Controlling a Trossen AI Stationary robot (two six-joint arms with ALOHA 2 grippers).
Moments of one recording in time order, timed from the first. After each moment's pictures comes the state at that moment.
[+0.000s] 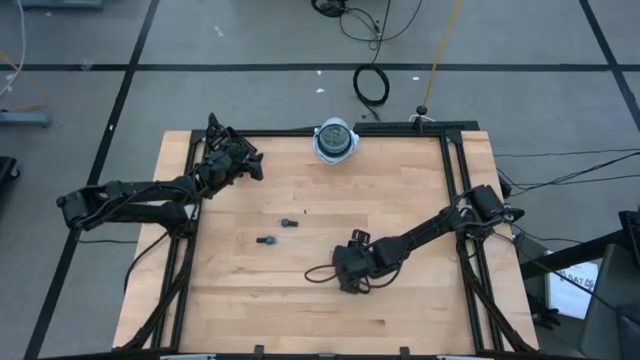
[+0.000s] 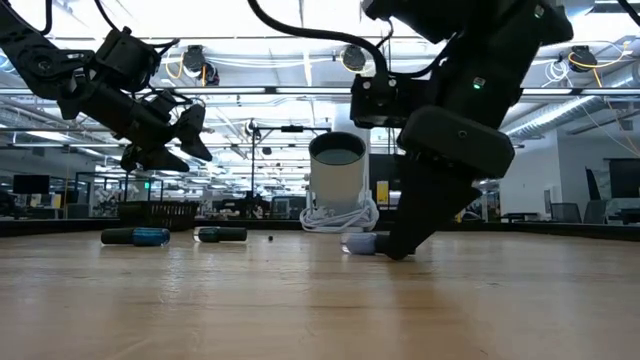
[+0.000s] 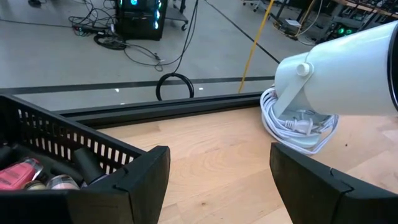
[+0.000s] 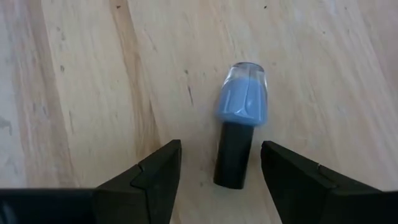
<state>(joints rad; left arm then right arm) 0.56 1.04 0.25 0.44 -0.36 -0.45 0.37 1.95 1.15 -0.41 0.29 0.56</state>
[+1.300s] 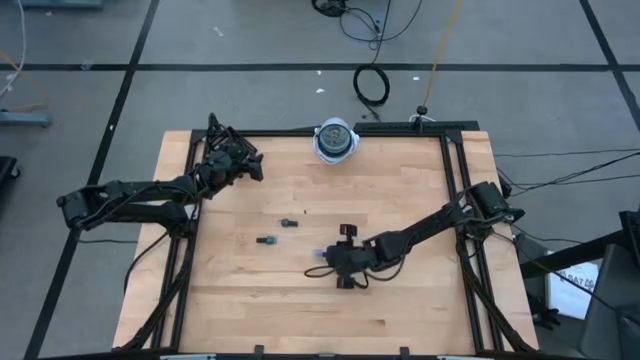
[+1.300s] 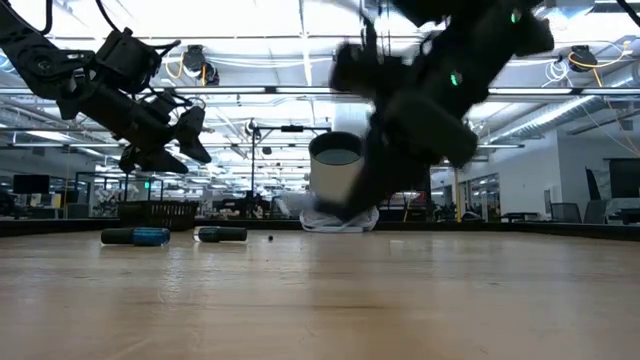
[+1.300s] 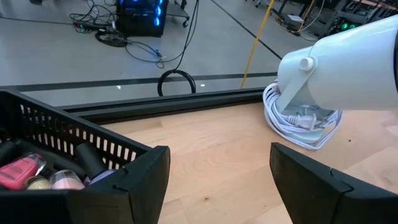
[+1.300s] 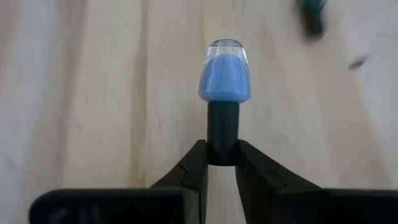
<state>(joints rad) 0.56 1.04 0.25 0.42 -0.36 -0.45 0.34 1.90 1.11 -0.15 0.34 0.25</state>
